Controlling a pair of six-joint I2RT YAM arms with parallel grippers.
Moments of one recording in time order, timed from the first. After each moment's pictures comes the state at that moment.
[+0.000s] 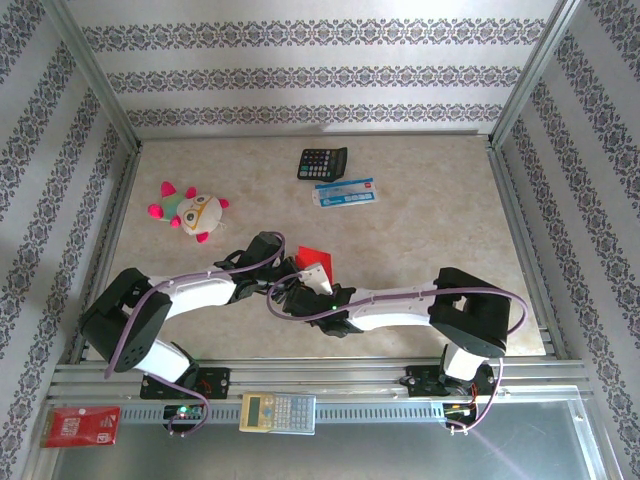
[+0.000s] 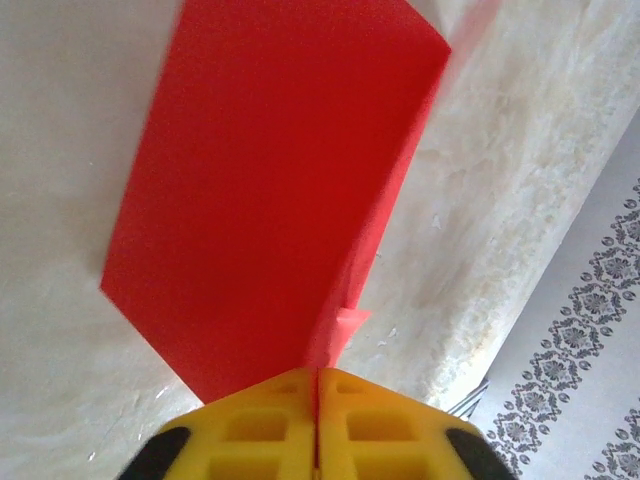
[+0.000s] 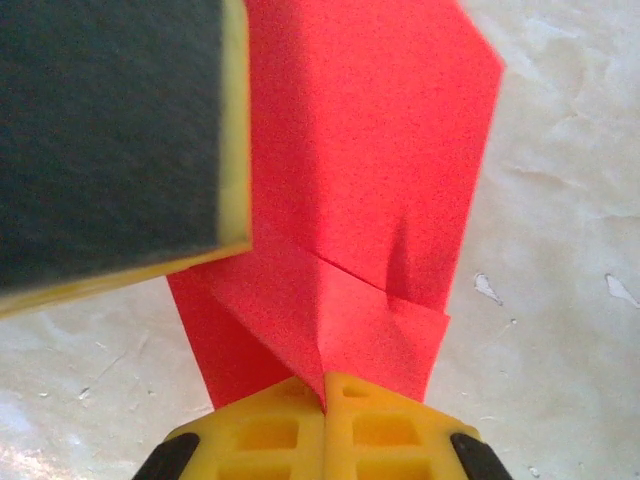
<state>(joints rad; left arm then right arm) -0.63 1.48 0.63 0.02 0.40 -1.34 1.21 1.69 0.88 -0.38 0.55 0.69</state>
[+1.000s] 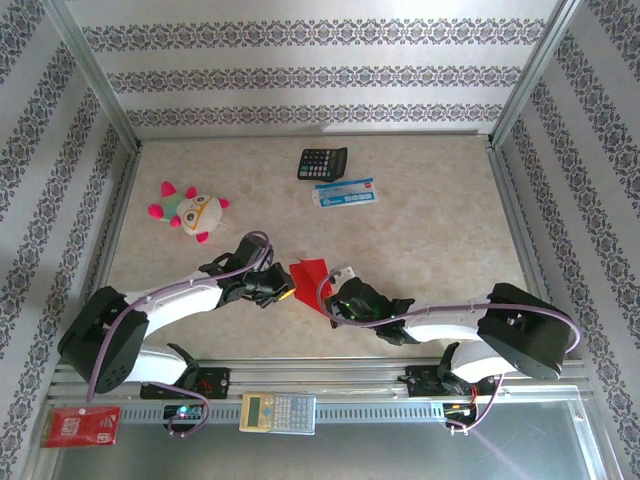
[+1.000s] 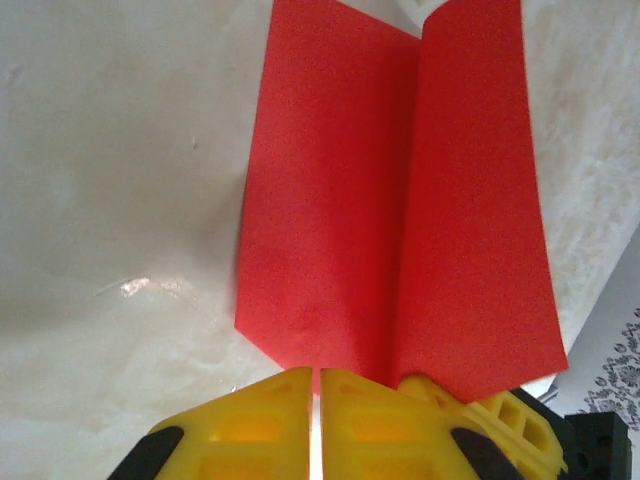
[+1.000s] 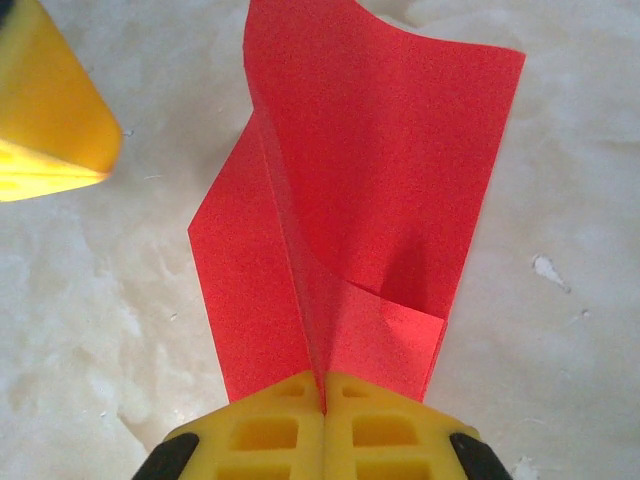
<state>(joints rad) -0.60 1.36 0.60 -0.17 0.35 -1.20 1.02 1.39 0.39 0.27 0.12 0.56</state>
